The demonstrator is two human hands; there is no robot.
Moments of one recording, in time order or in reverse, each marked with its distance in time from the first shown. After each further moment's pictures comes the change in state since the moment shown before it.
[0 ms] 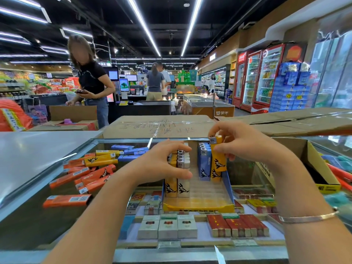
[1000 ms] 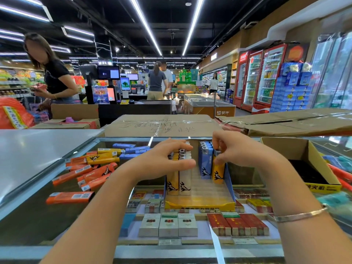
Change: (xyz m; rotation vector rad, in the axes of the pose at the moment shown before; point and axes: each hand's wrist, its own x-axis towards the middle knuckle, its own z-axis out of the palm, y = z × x) left_hand 0.000 0.000 -0.003 -0.039 -0.045 0.019; right_hand 0.007 0.007 0.015 -0.358 -0.041 0.076
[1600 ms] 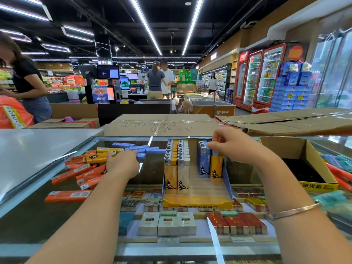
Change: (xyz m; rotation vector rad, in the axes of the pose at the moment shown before) left_hand 0.021 -0.111 -0.002 0.714 0.335 -0.691; right_hand 0.005 0.004 0.003 0.090 0.106 0.017
